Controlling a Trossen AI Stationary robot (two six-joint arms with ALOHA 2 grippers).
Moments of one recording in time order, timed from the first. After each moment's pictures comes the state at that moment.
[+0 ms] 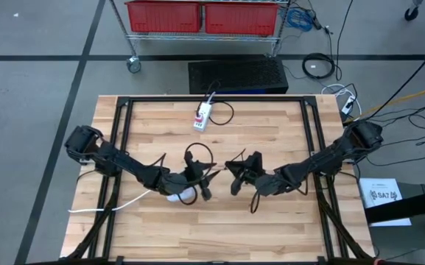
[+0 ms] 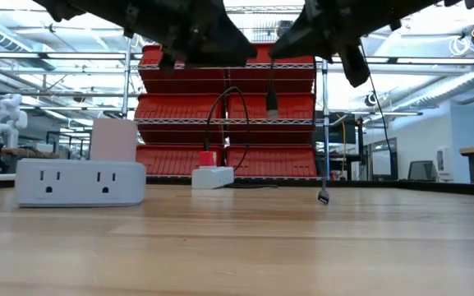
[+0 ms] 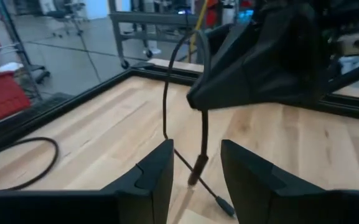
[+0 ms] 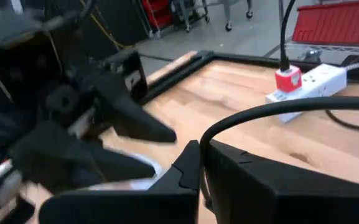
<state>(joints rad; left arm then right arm) -0.36 1.65 0.83 0.58 -0.77 -0.18 0.40 1.55 0.80 0.40 0.91 0.68</state>
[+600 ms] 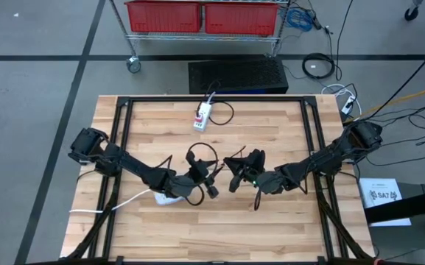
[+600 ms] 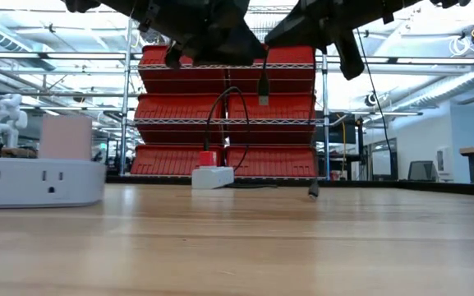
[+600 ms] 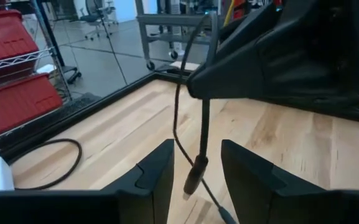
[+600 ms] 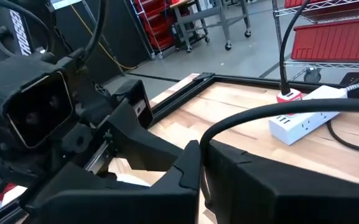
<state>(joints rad) -0.36 1.72 0.93 0.53 -0.88 -0.18 0.39 1.55 0.80 0.52 0.94 0.62</state>
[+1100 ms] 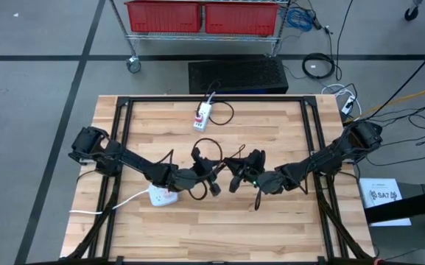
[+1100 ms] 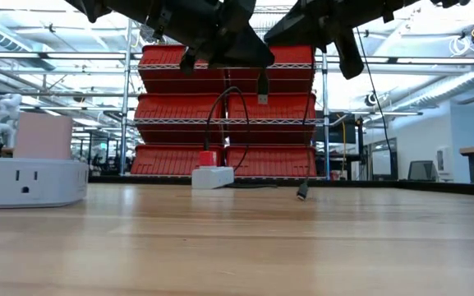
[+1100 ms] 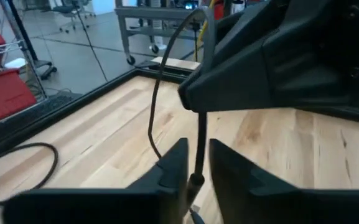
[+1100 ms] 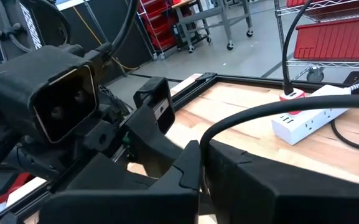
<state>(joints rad) -0.30 1.72 0.94 0.53 -0.73 -0.16 0.40 1.55 0.80 0.53 0.94 0.62</state>
